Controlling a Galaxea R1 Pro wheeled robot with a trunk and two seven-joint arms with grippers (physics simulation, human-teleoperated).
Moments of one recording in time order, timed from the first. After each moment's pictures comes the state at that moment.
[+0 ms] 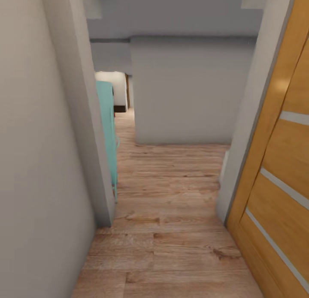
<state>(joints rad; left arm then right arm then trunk) -0.07 -0.09 0.03 0.07 0.09 -0.88 0.11 0.05 0.03 0.01 -0.35 0.00 -0.56 -0.03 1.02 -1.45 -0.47</state>
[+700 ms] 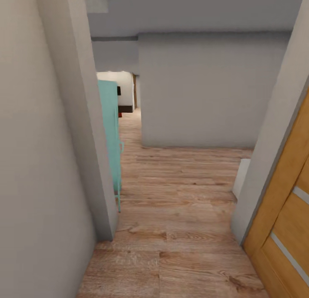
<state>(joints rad) -0.07 -0.09 0.03 0.07 0.09 -0.88 0.11 0.05 0.03 0.01 -0.35 0.00 -0.57 -0.03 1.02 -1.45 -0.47</state>
